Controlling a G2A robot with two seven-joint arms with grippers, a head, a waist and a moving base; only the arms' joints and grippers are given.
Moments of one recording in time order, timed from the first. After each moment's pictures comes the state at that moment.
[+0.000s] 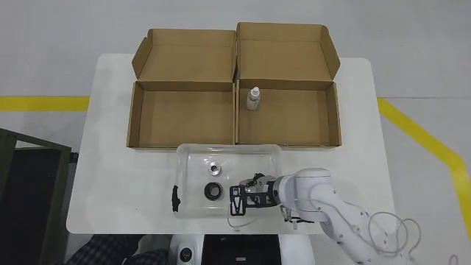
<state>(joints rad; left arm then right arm) -0.01 -0.37 -0.75 -1.25 2.03 -0.40 0.22 -1.22 -1.12 0.86 -1.94 -1.35 -0.85 0.90</state>
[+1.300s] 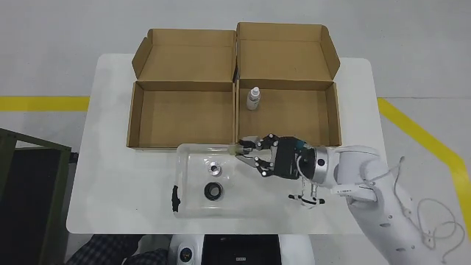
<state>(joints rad) -0.01 -0.37 -0.75 -1.25 2.03 -0.40 0.22 -1.26 -1.08 1.18 -2.00 -1.01 -0.82 0.27</state>
